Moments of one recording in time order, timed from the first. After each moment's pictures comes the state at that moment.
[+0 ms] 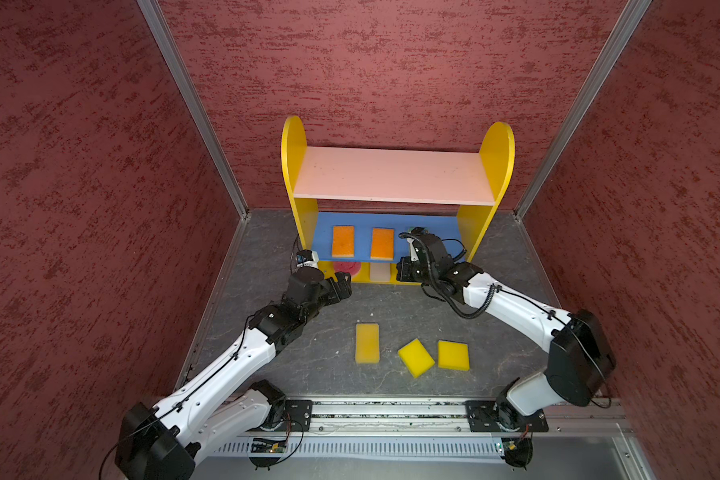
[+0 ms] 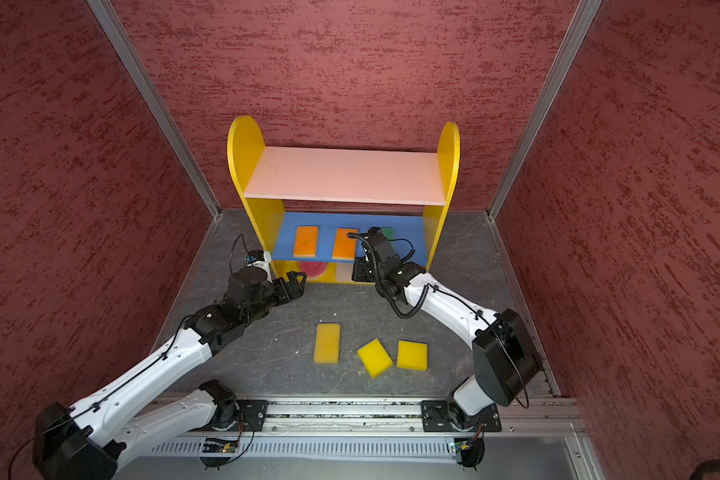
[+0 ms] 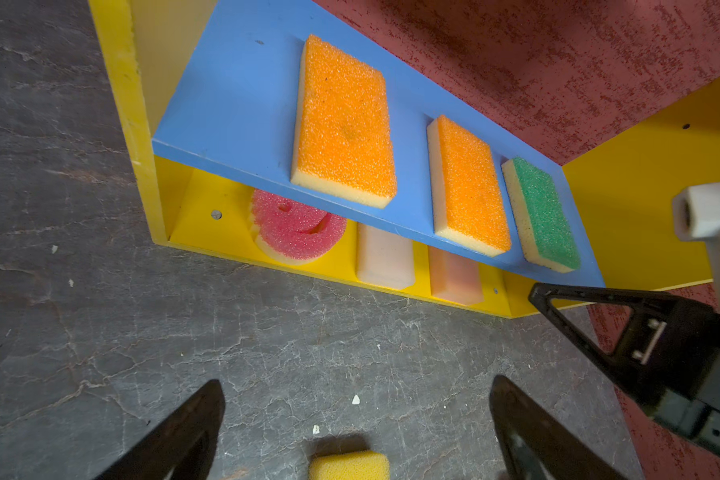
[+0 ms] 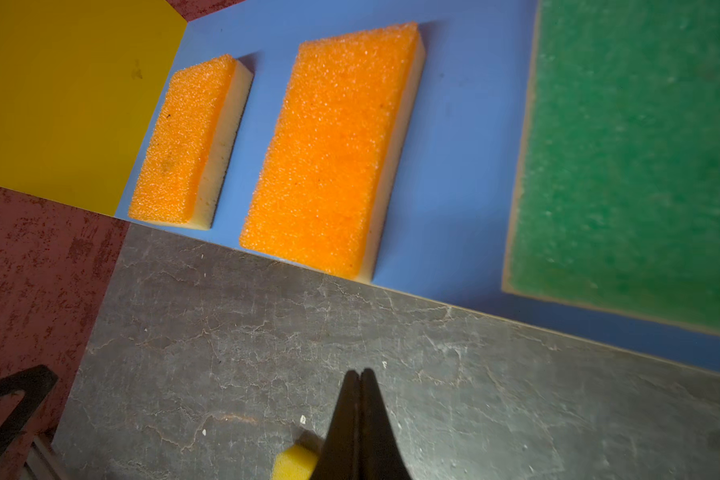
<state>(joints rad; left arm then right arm) -0.57 0.96 0.73 -0.32 -0.17 -0.73 0.63 1.57 1.17 -0.30 -0.01 0.62</state>
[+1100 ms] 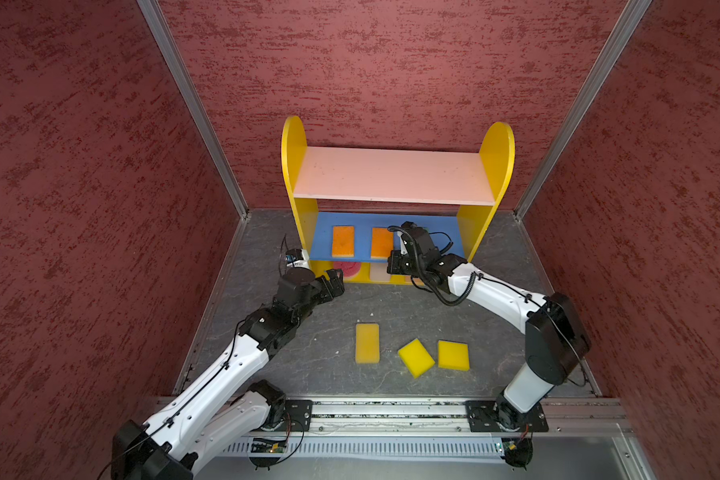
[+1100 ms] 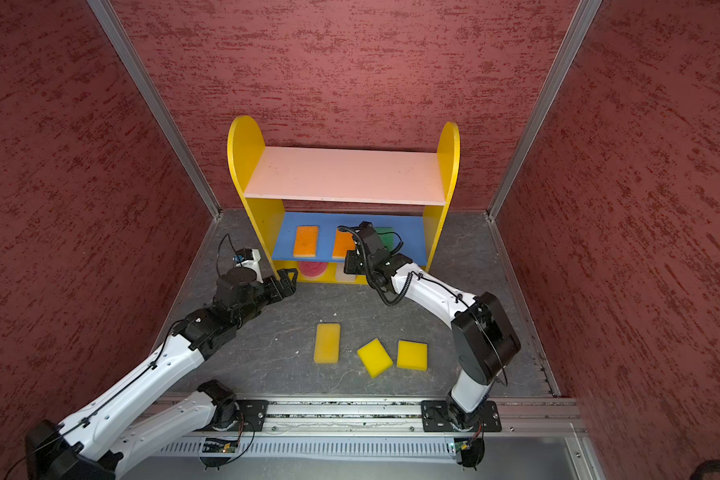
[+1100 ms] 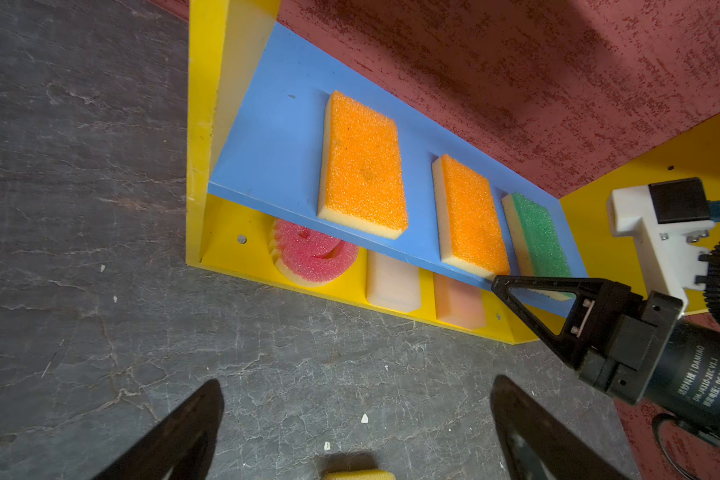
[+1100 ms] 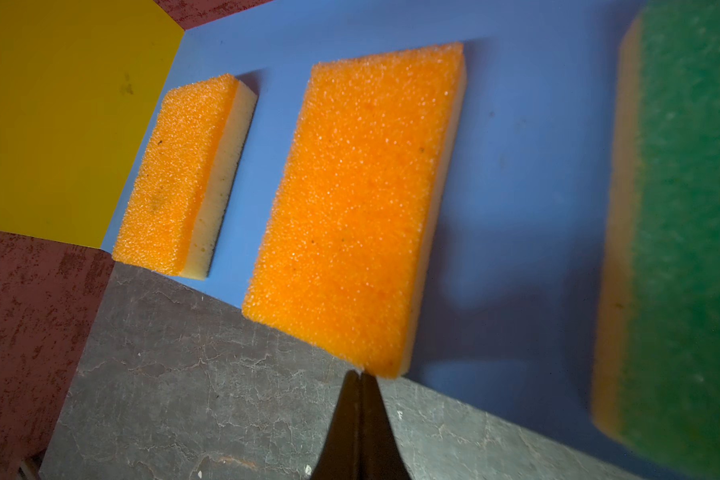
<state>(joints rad) -0.52 0.90 0.73 -0.34 -0.20 -0.72 0.63 1.69 1.28 -0.28 -0.02 0.61</state>
